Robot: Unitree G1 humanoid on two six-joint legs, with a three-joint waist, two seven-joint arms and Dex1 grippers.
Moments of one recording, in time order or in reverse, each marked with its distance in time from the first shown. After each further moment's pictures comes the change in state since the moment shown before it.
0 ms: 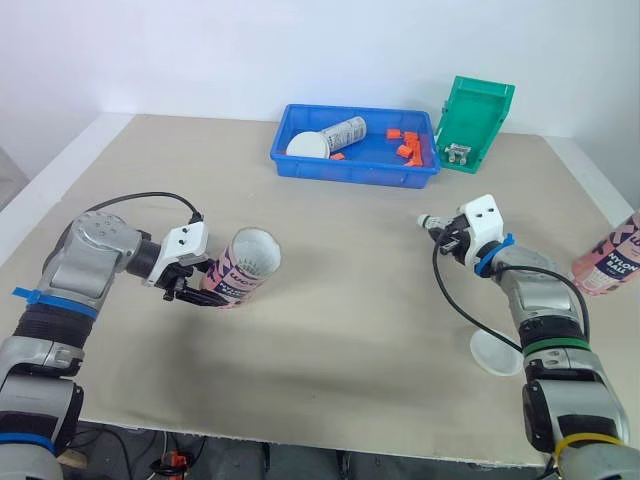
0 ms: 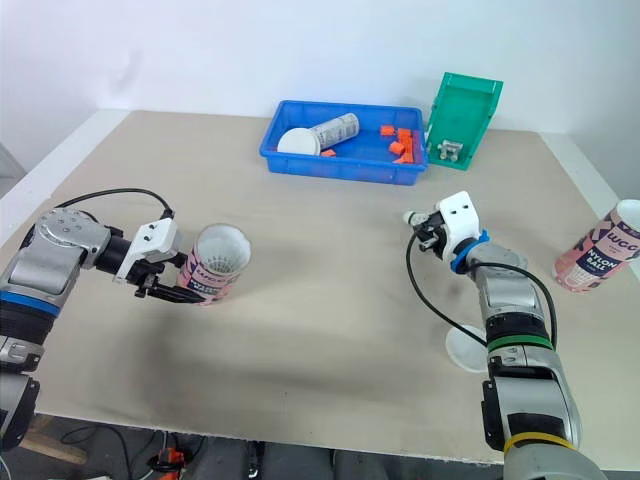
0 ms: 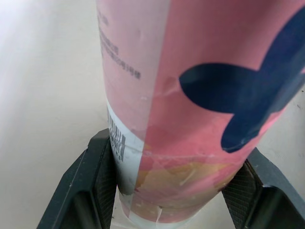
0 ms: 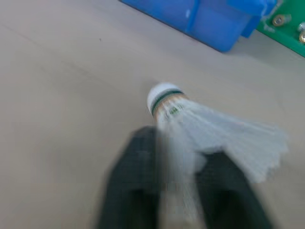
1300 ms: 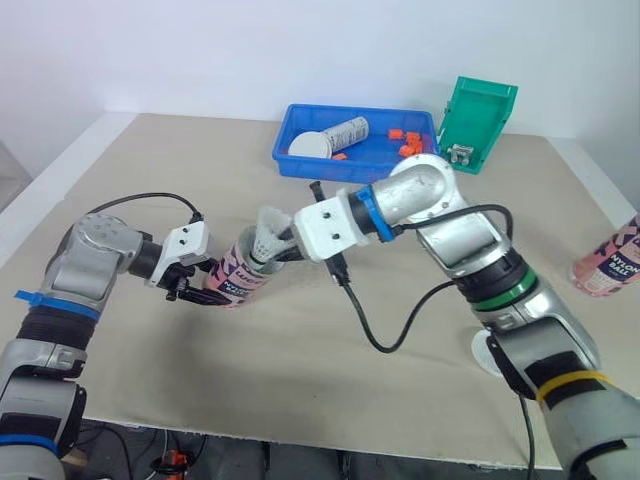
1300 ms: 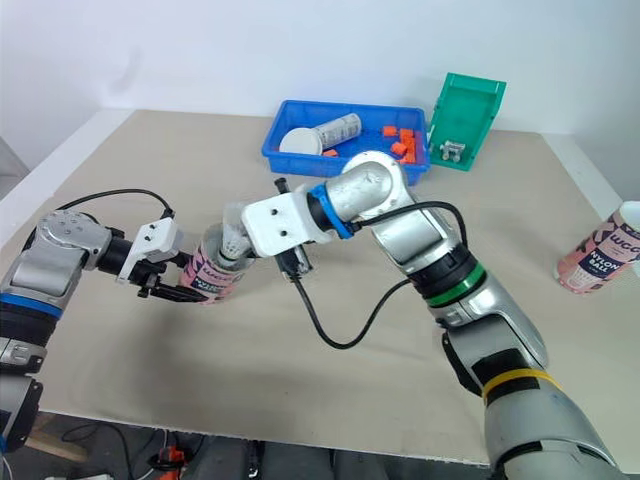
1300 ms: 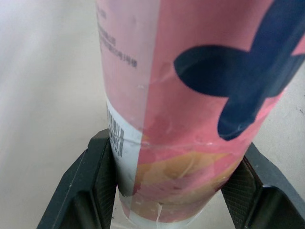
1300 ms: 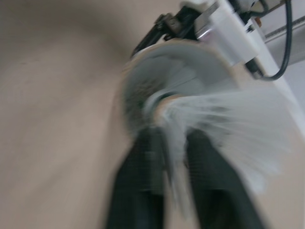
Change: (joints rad) left arm 0.013 -0.016 0.012 -0.010 0.002 -0.002 0.020; right arm -0.404 0.125 0.584 -0.605 -0.074 -0.107 0.693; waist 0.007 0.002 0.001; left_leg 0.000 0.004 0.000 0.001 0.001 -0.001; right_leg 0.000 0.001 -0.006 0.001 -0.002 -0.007
